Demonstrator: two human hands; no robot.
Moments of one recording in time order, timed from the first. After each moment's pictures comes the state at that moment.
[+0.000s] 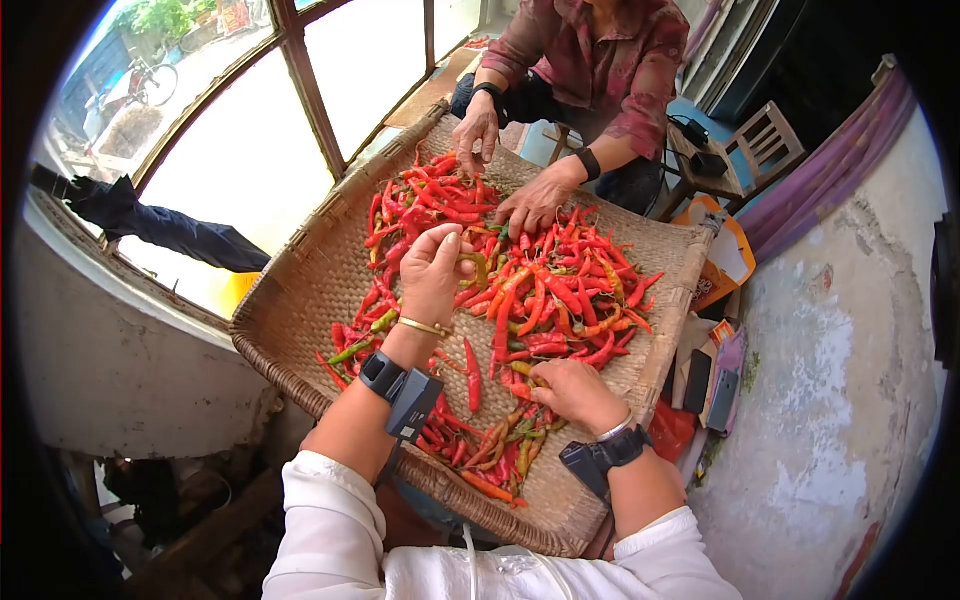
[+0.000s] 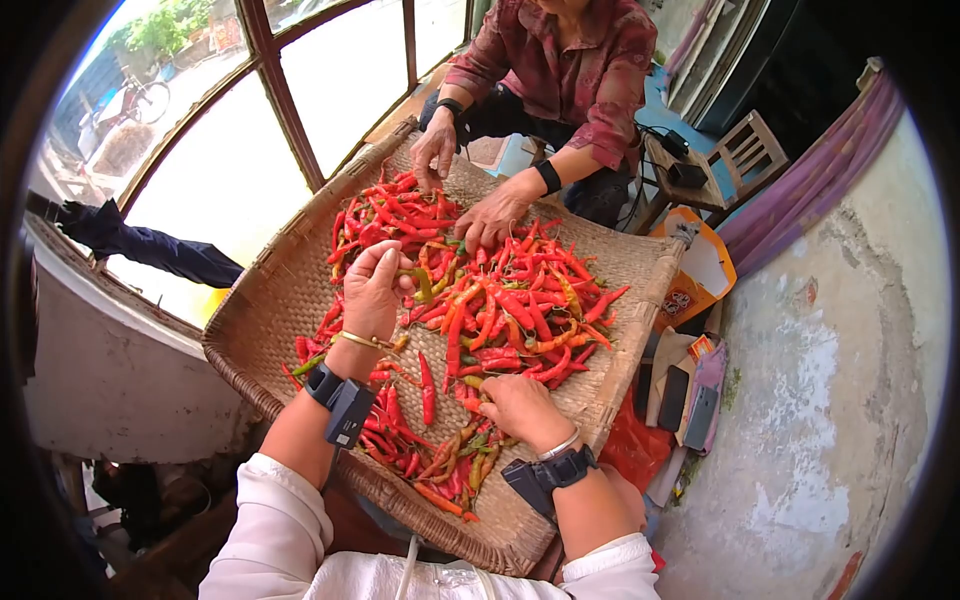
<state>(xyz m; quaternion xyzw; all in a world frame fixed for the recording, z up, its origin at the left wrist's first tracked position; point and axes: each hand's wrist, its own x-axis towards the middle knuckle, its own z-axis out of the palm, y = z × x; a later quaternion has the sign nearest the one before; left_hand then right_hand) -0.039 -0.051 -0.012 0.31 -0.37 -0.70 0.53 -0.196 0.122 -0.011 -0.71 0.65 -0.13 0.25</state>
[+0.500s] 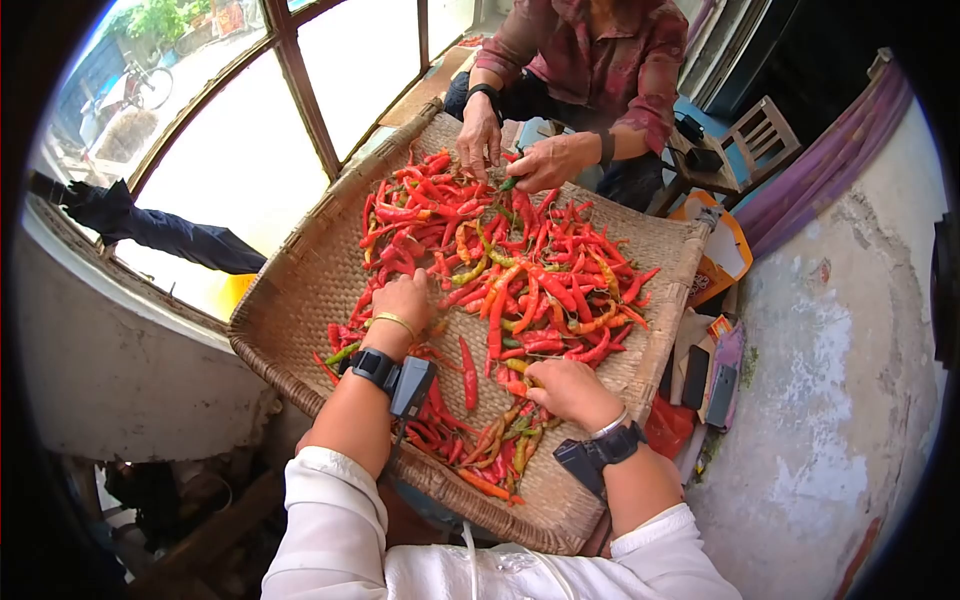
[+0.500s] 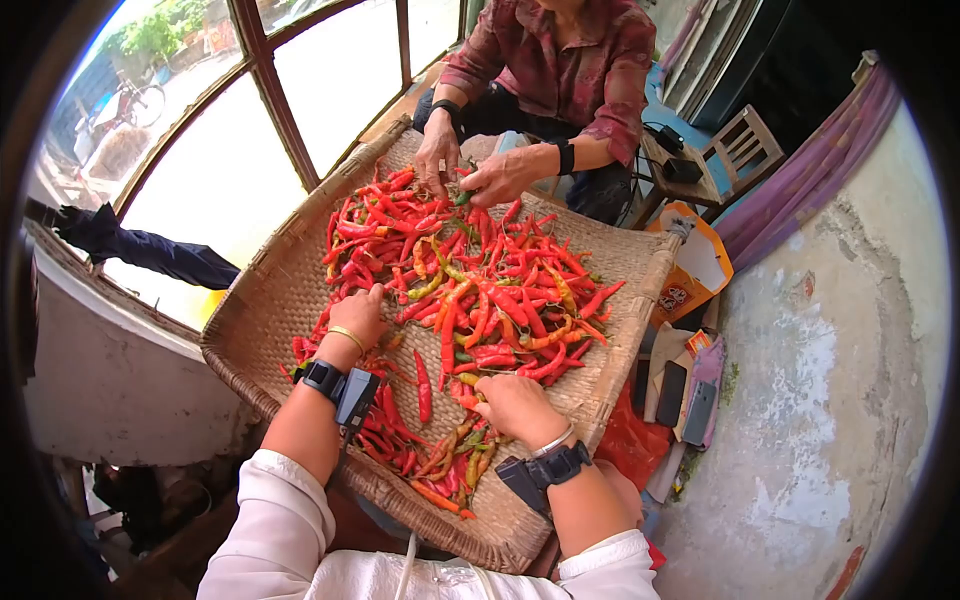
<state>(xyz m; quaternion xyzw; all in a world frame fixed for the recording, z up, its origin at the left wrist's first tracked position) 0.002 -0.067 -0.061 0.52 -0.85 -0.07 -0.02 -0.194 0.123 -0.013 -0.71 0.66 -0.08 0.24</state>
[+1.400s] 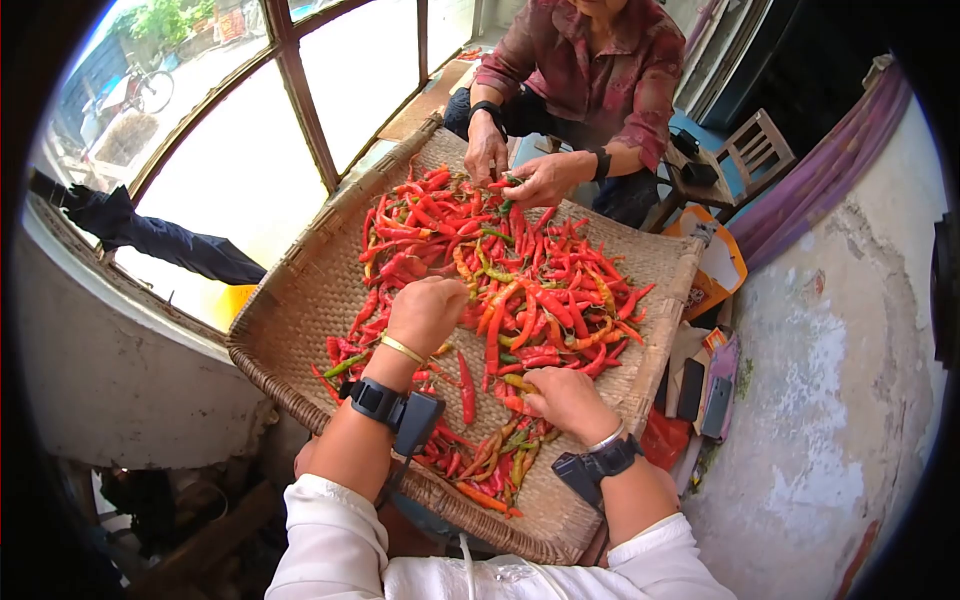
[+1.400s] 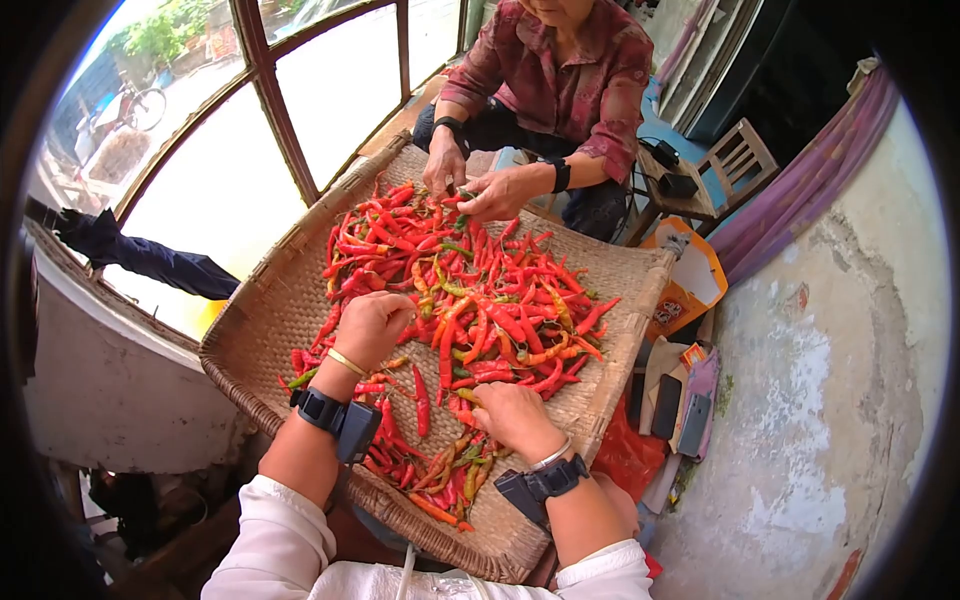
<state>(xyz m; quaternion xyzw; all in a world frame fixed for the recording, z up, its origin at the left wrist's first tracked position) -0.017 -0.043 -0.004 0.38 -0.85 -0.22 0.29 -0.194 0.120 -0.007 -0.70 0.66 -0.11 0.24</state>
